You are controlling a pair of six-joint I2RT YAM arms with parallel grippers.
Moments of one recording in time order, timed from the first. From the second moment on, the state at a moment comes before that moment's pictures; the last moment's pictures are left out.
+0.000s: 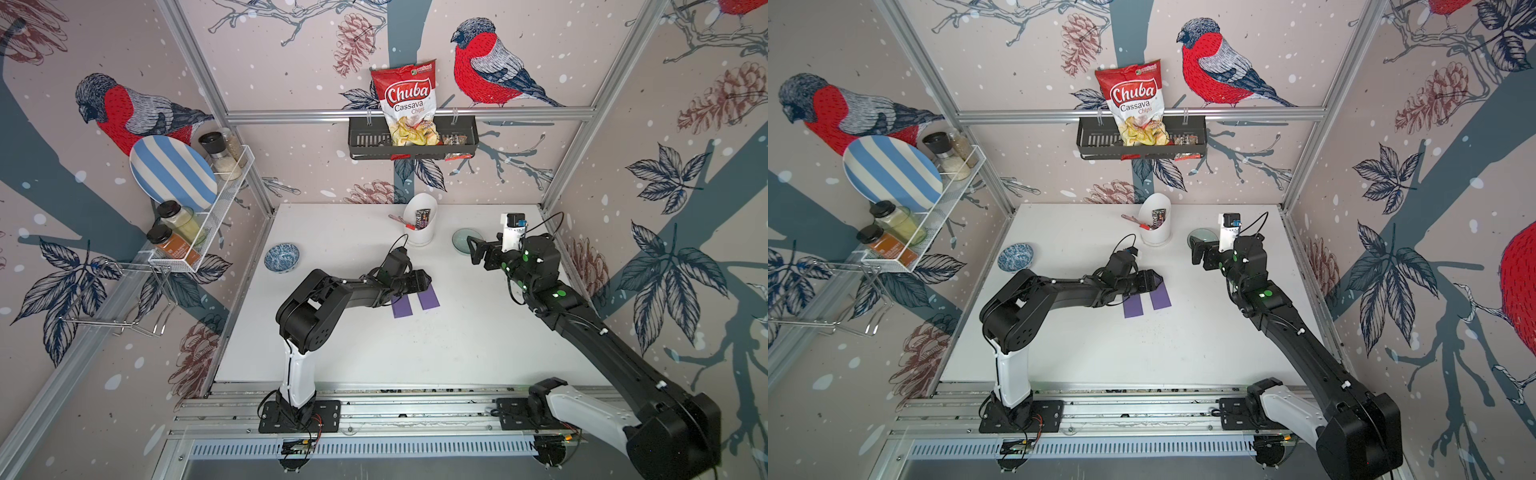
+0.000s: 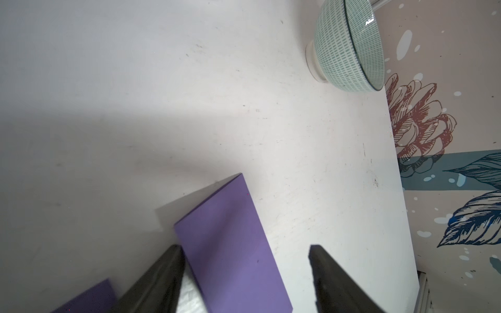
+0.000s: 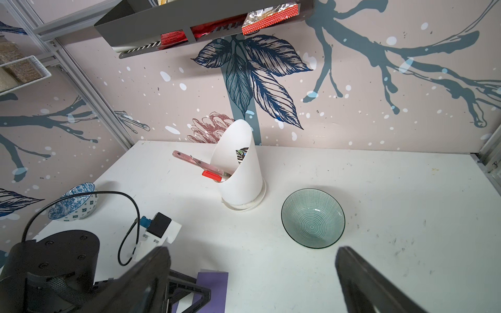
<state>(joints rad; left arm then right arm) -0.66 1.97 1.06 0.21 0.25 -0.74 0.38 1.06 0.83 -0.01 -0.04 0.16</state>
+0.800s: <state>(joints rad) -0.53 1.30 0.98 0.13 -0.42 -0.27 0.22 1.09 0.70 0.05 0.18 0.26</state>
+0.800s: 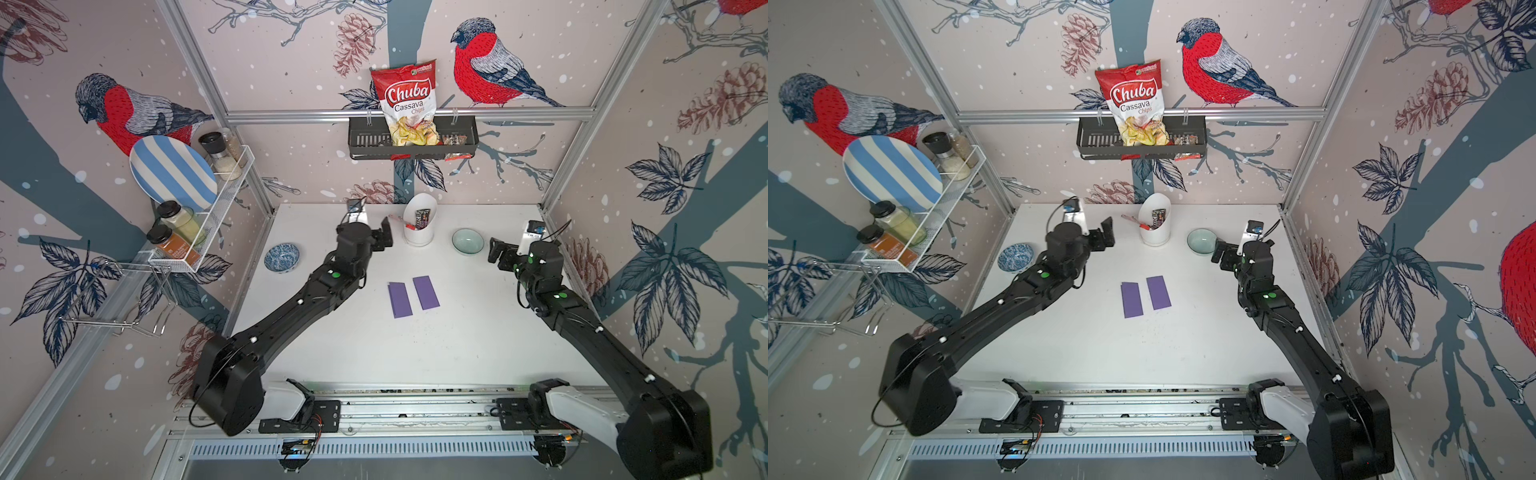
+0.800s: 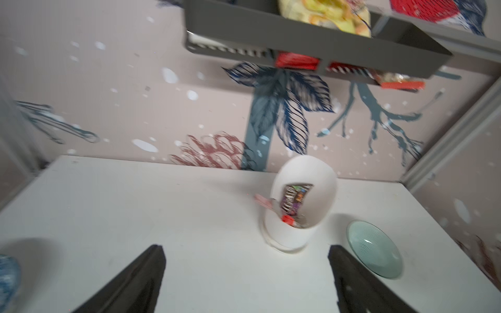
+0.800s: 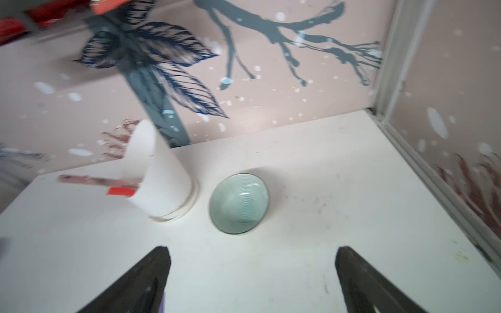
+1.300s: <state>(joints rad) -0.36 1.06 0.15 1.00 -0.64 0.09 0.09 1.17 0.38 0.47 0.33 0.23</state>
